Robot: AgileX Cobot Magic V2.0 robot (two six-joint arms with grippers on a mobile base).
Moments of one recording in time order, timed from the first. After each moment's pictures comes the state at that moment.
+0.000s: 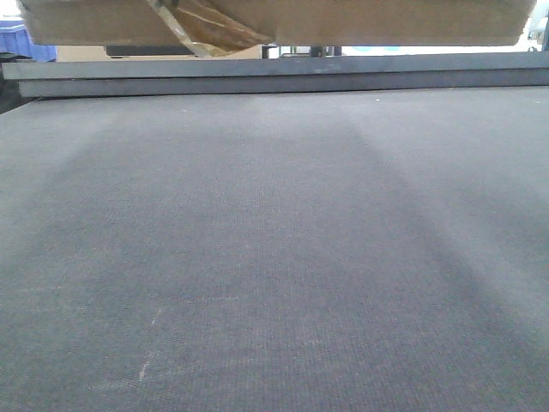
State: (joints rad) left arm -0.35 1.28 -1.77 0.05 1.20 -0.25; right arm 0.26 1.09 -1.40 0.24 0.79 -0.15
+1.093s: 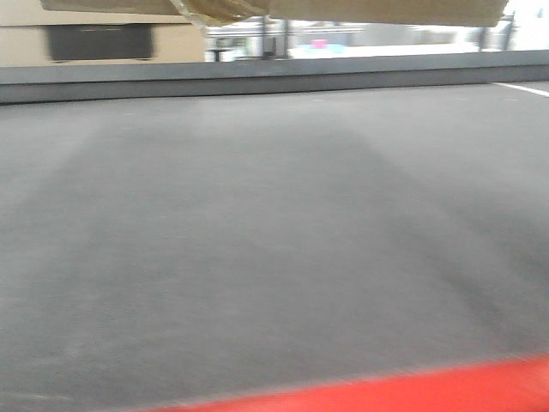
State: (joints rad) left arm -0.35 1.28 -1.77 0.06 1.06 -0.25; right arm 0.26 1.09 -1.40 0.24 0.74 -0.15
